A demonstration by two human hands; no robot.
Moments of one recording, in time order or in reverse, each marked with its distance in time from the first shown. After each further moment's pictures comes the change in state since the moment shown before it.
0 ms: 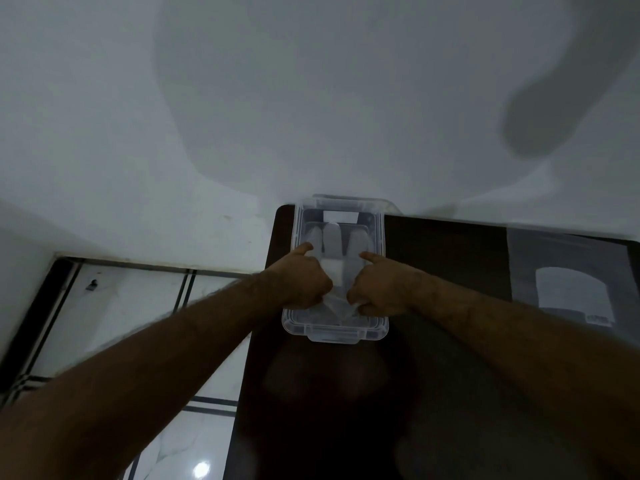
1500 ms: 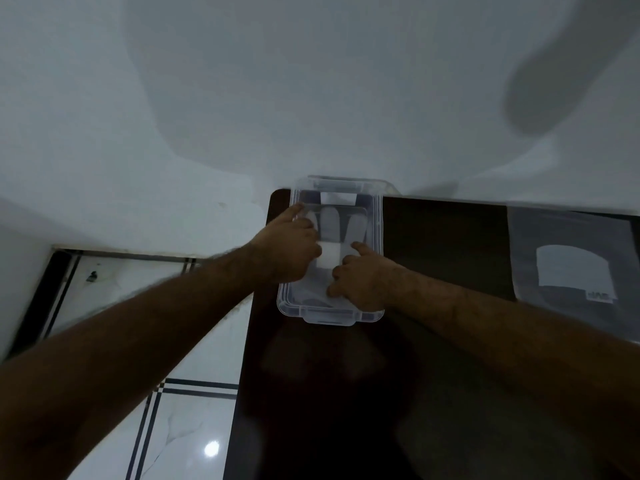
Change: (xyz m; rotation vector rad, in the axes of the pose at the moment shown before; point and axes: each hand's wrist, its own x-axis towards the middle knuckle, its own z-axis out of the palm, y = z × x) left_hand -0.018 -0.014 -0.021 0.150 0.112 -0.073; right_hand 0.005 -0.042 -0.007 -0.081 0.039 0.051
